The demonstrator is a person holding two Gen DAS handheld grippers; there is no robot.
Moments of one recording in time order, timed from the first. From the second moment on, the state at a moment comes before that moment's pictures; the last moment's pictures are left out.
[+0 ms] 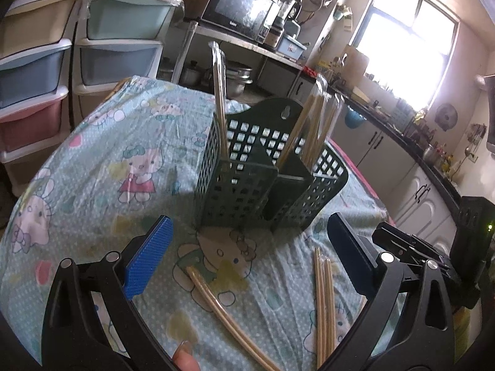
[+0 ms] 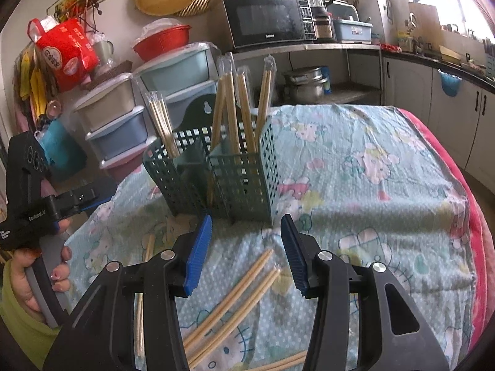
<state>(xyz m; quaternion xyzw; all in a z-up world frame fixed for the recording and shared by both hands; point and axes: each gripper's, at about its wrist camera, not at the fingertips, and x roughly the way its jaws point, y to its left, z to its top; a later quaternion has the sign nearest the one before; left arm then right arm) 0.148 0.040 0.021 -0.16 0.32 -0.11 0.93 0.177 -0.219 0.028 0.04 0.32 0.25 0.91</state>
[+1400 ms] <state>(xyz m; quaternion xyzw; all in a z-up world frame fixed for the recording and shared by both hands) 0.168 0.039 -0.062 -0.18 0.44 -0.09 0.87 0.218 -0.205 -0.052 0.00 0.45 0.20 0.87</state>
